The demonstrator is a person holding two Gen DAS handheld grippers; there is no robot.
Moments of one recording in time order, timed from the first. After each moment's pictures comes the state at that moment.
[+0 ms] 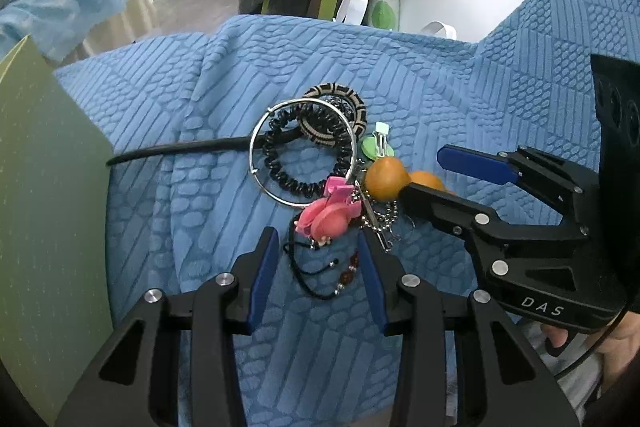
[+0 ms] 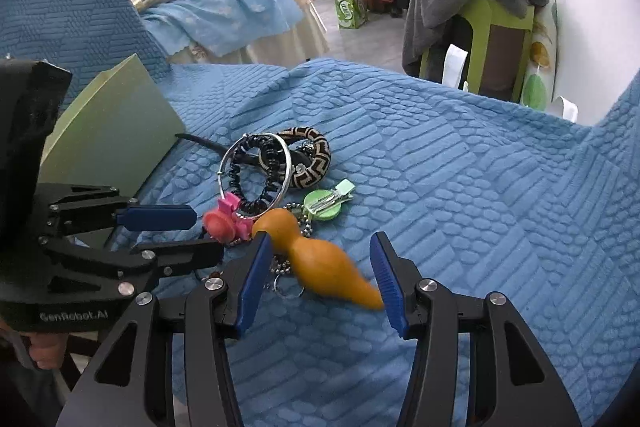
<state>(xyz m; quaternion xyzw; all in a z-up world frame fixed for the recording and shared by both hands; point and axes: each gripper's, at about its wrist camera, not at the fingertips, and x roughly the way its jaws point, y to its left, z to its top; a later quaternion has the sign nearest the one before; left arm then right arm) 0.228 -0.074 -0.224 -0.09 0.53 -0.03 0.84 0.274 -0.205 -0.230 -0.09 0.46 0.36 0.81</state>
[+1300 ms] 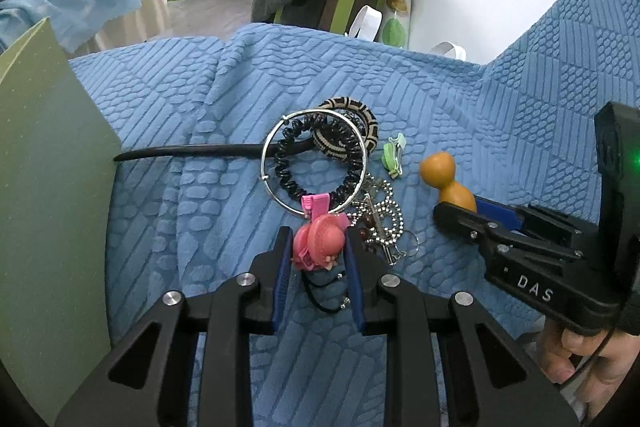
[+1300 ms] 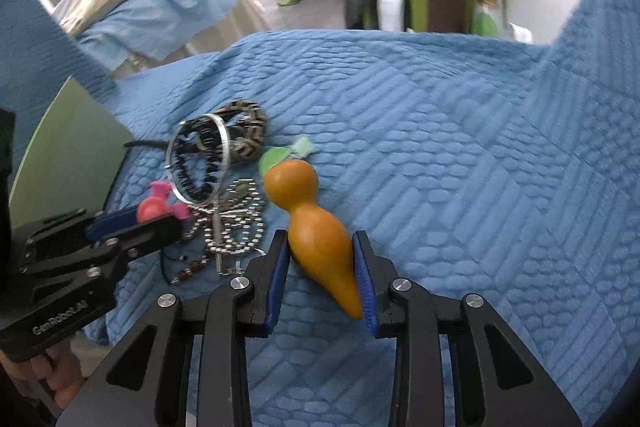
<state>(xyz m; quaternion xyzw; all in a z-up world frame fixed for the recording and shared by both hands) 0.228 -0.069 -0.225 -0.12 0.51 -0.01 0.85 0.279 -0.229 -0.244 -0.02 0.53 0.25 0.81</state>
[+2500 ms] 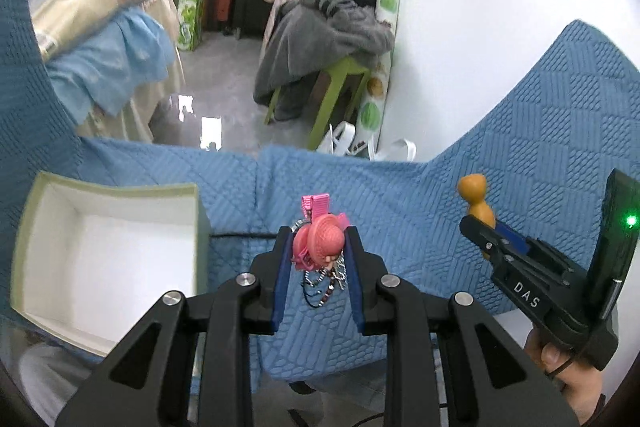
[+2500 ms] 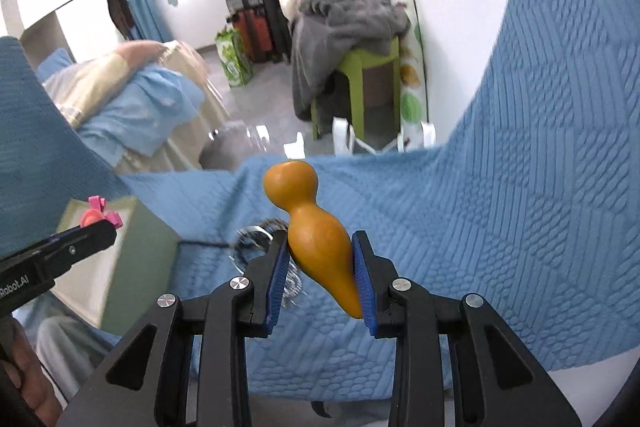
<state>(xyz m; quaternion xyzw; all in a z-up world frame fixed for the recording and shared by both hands) 0.175 -0.014 -0.037 -0.16 0.43 -0.02 0.89 0.221 -0.218 -0.063 0.00 0.42 0.15 0.90</state>
